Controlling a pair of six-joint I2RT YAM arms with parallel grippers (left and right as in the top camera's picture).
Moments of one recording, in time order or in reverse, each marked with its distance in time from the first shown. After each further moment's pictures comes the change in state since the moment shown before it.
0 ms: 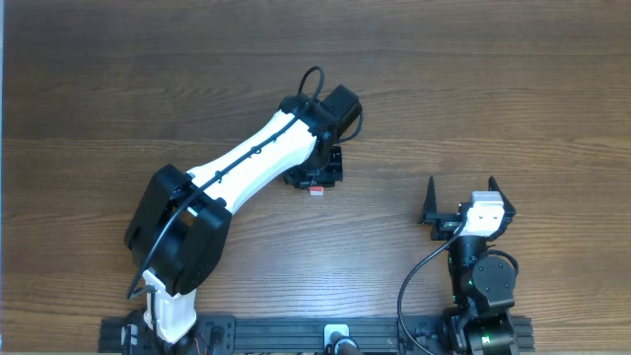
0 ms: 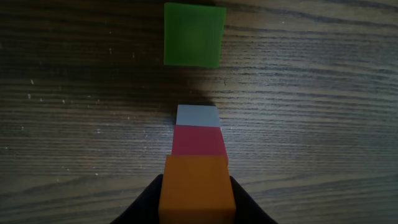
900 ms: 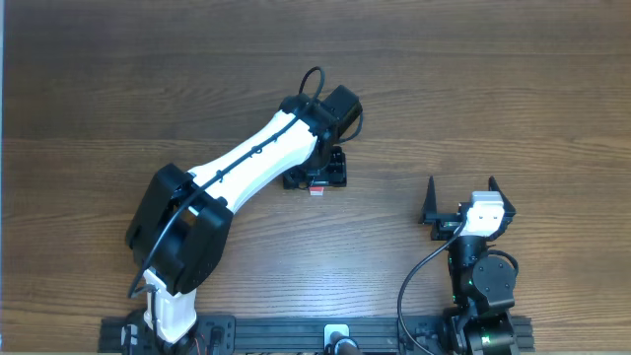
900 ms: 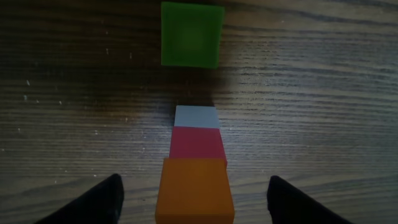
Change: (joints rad) left arm 0.000 0.005 0.000 0.003 0.003 0.005; right arm 0.000 0.000 0.000 0.000 0.000 0.000
